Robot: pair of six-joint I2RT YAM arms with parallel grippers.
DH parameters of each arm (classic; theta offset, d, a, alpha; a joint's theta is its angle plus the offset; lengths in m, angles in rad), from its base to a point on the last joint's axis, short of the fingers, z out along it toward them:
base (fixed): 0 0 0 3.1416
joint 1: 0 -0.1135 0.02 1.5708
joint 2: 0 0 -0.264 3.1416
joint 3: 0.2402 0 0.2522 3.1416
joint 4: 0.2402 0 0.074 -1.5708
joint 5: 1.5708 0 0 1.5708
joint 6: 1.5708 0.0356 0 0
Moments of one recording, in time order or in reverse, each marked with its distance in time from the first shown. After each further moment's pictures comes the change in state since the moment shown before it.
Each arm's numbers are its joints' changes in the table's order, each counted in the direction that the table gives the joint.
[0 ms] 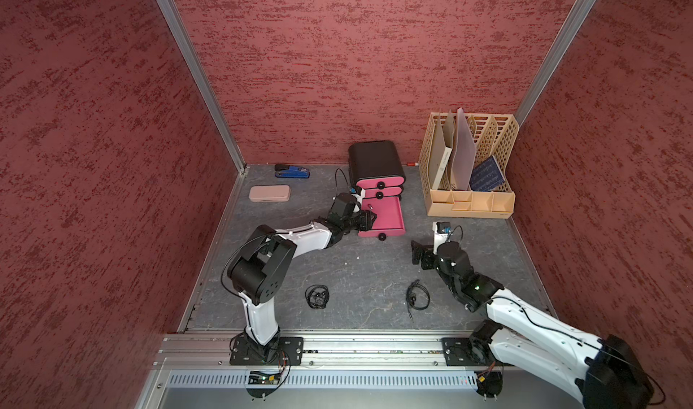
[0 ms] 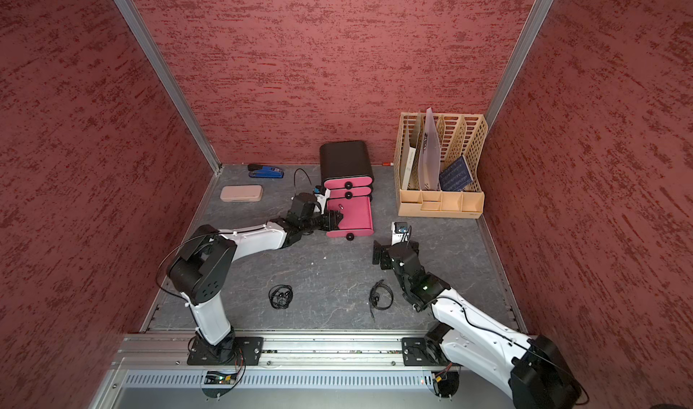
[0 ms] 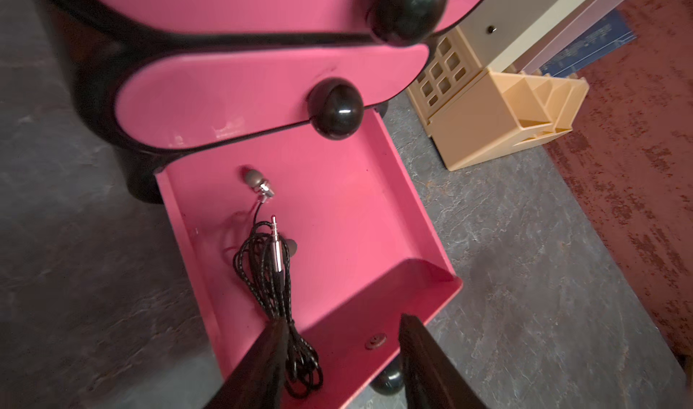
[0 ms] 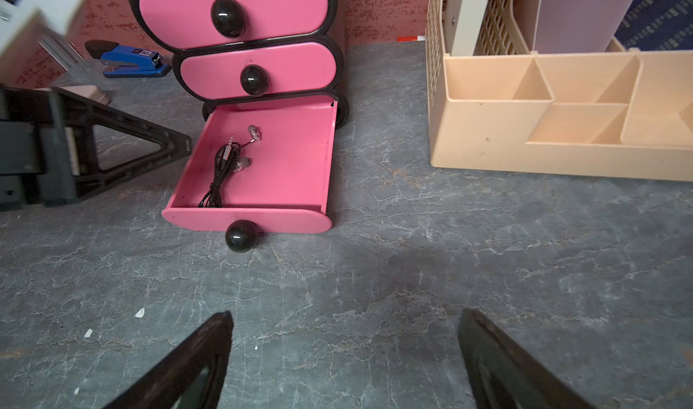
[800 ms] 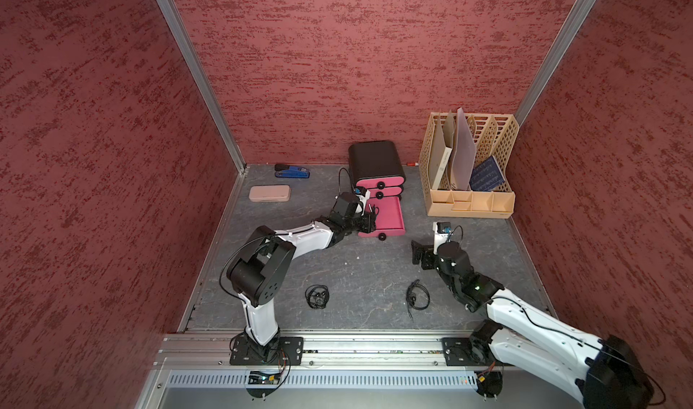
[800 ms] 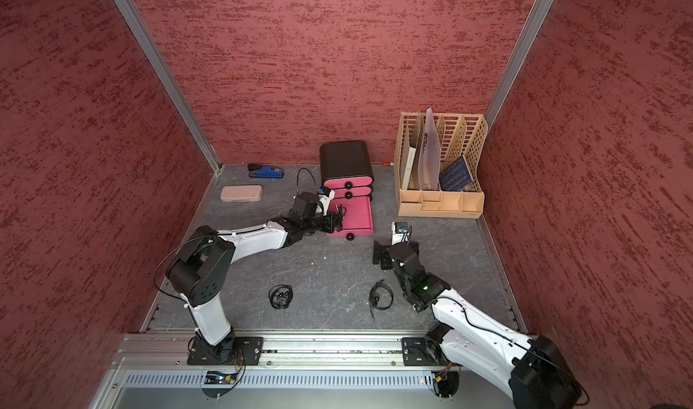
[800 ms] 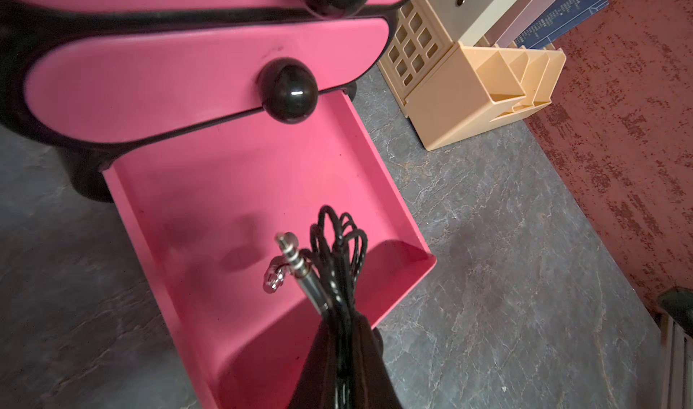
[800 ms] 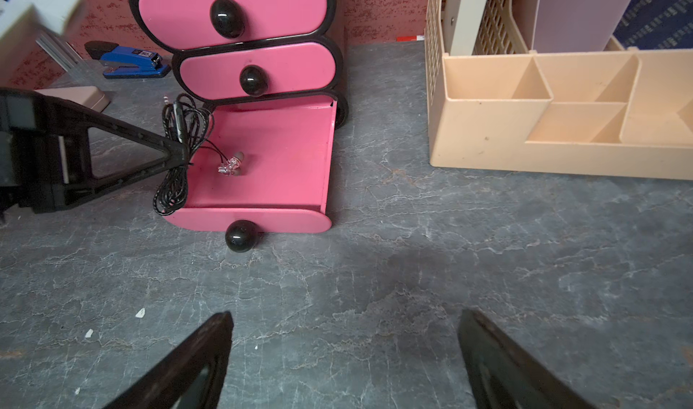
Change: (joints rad) left arm 0.018 0.063 0.066 0.046 0.049 0.043; right arm 0.000 -0.002 -0.001 -0.002 0.001 0.007
